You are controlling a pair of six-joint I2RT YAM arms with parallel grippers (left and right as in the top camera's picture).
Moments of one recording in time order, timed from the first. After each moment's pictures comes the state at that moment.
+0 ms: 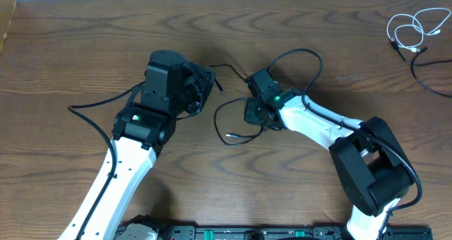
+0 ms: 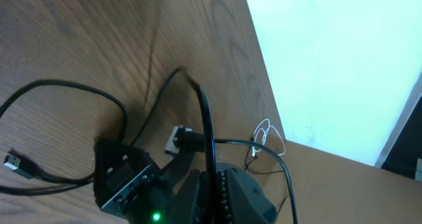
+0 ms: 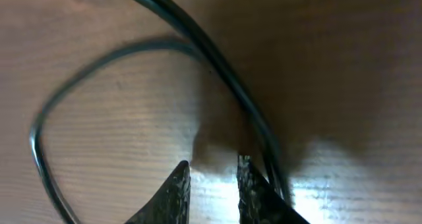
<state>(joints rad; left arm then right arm) -0.33 1.26 1.08 -0.46 0.21 -1.38 0.60 1.93 1.17 -0.45 -0.06 0.79</state>
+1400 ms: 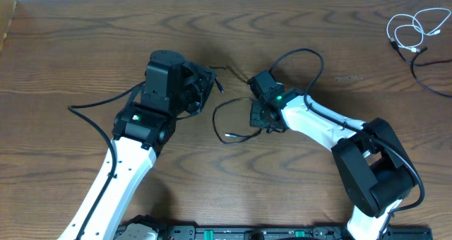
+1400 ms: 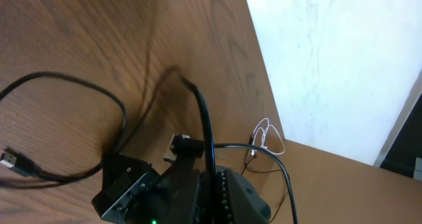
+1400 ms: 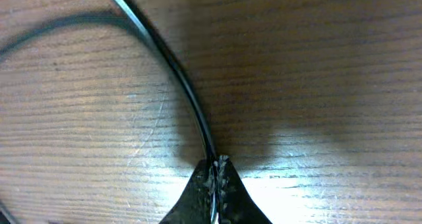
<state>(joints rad) -0.33 1.26 1.08 -0.46 0.21 -1.38 0.59 1.92 1.16 -0.54 0.00 0.72</state>
